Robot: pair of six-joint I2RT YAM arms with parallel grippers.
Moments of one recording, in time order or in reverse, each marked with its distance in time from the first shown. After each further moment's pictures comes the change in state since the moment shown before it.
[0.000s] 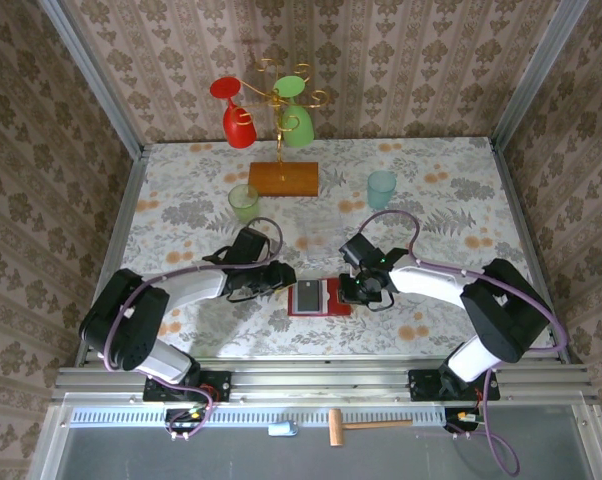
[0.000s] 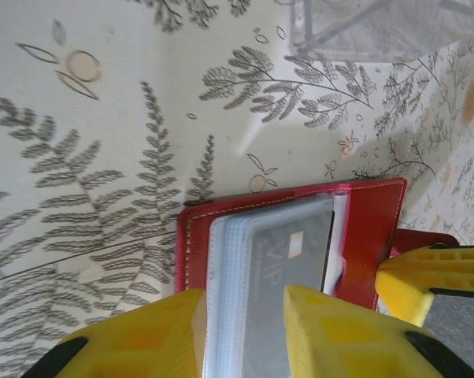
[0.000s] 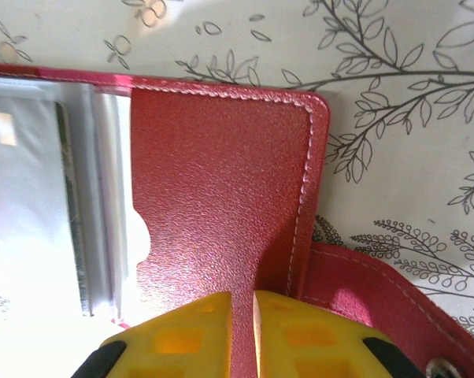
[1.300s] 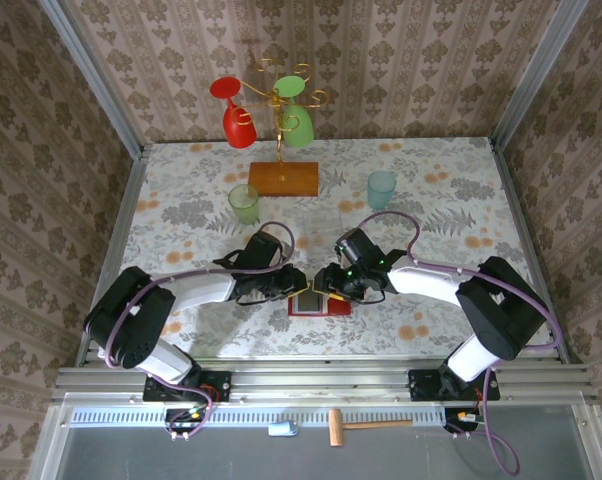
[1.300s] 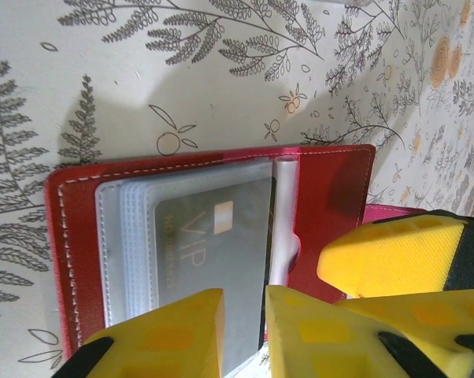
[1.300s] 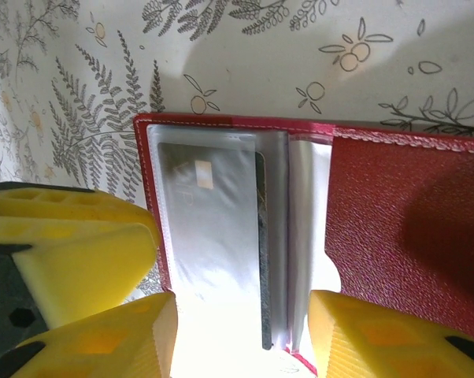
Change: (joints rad) left arm -0.097 0.019 0.006 0.065 0.018 -0.081; right arm 0.000 0.030 -0.014 0.268 -0.192 0.227
